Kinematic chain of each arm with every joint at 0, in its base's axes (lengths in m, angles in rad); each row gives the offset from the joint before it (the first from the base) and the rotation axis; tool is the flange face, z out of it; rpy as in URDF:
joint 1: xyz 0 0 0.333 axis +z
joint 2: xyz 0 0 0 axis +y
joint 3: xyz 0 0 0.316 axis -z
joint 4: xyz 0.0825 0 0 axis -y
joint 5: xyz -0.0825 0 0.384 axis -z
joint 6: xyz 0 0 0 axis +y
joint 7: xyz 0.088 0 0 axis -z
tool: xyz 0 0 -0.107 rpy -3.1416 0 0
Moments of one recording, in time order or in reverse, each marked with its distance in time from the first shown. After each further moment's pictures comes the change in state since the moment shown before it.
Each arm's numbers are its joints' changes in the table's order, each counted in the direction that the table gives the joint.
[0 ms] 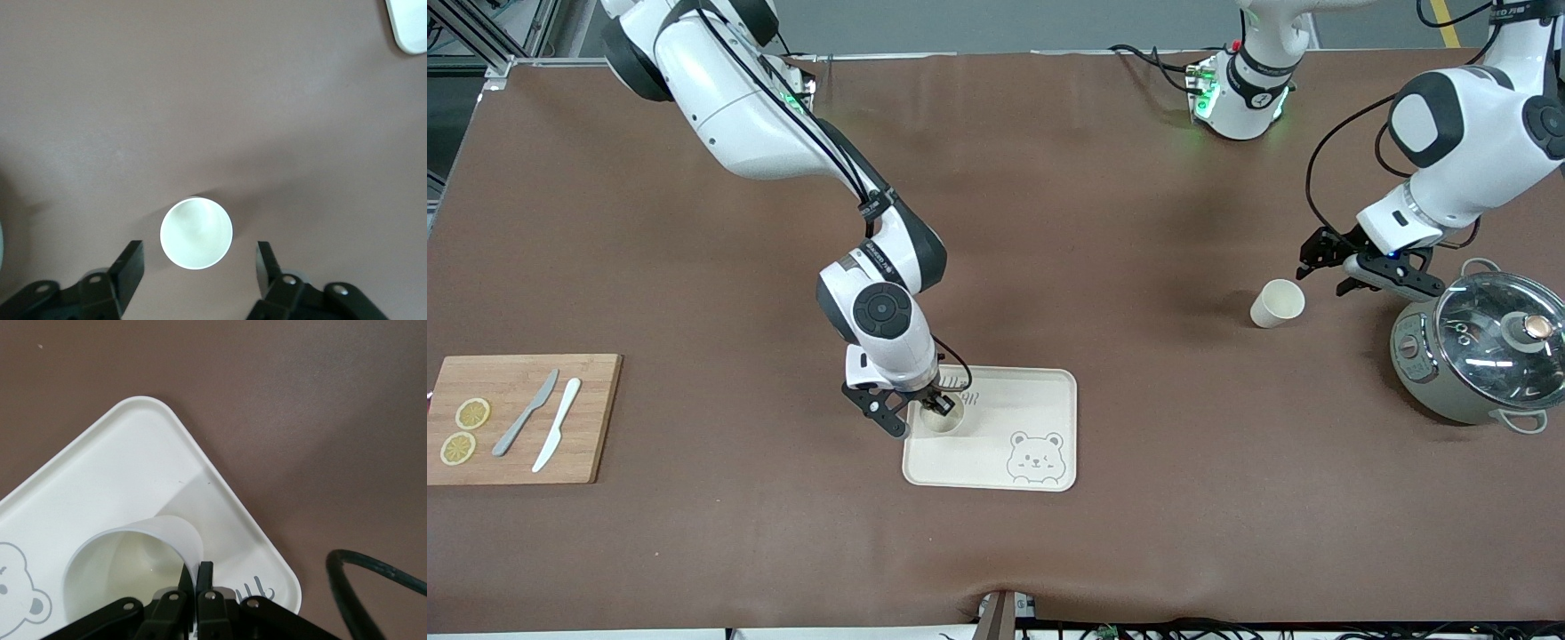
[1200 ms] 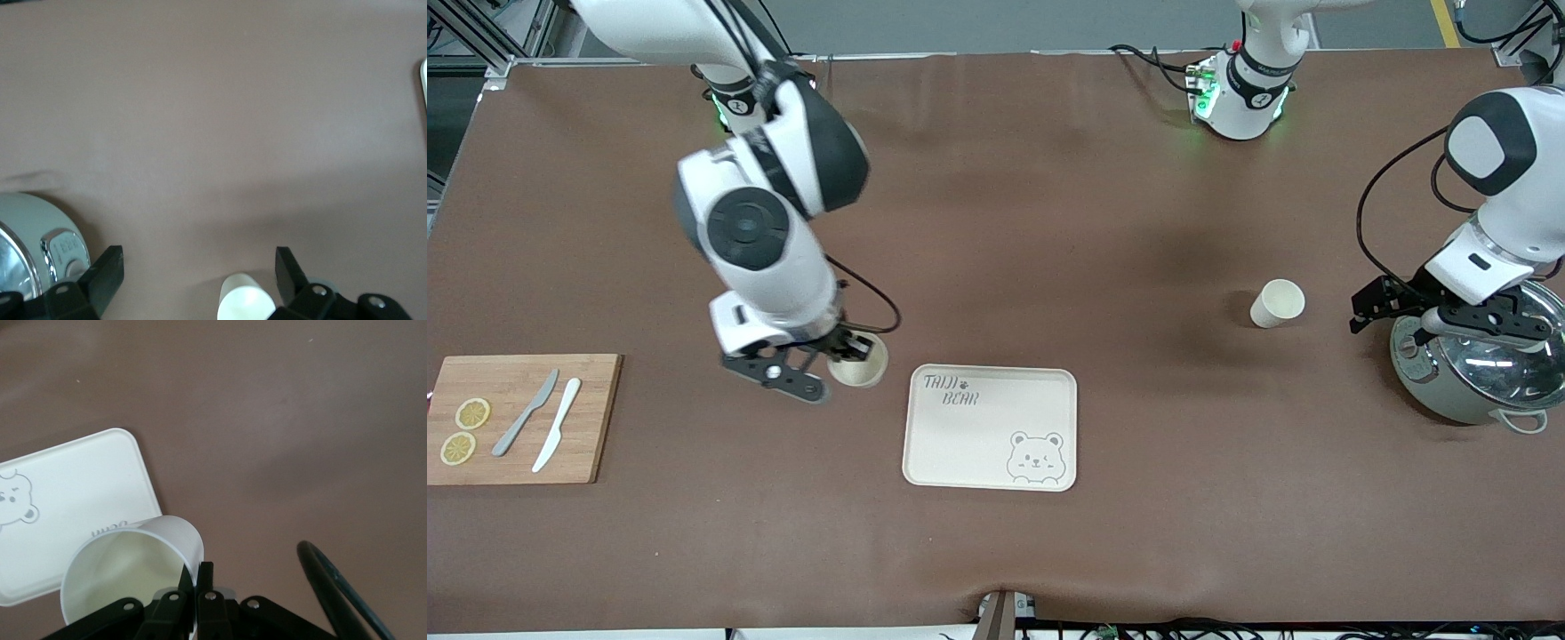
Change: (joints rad) left arm 0.022 0.171 0.002 0.341 -0.109 0.014 -0.219; right arm -0.117 -0.361 0.001 0.033 -0.055 0.529 -0.538
